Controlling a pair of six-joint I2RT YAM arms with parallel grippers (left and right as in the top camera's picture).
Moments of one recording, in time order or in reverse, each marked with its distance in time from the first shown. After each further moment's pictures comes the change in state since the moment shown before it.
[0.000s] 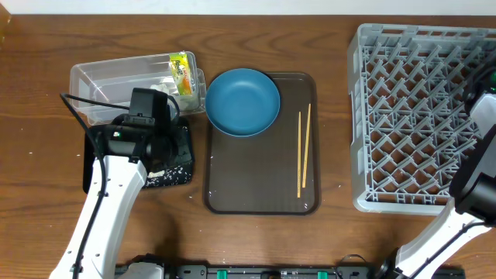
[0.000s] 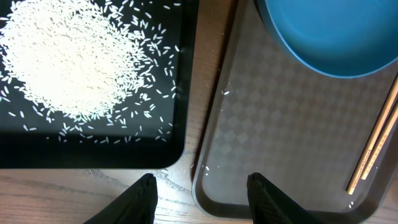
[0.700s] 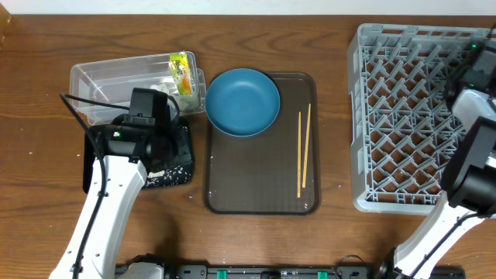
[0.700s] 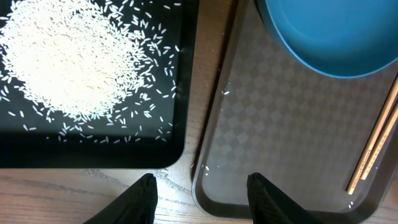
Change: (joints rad) left arm 0.000 0.000 0.000 0.000 0.000 -0.002; right arm 0.095 0.040 0.001 -0.194 -0.016 0.021
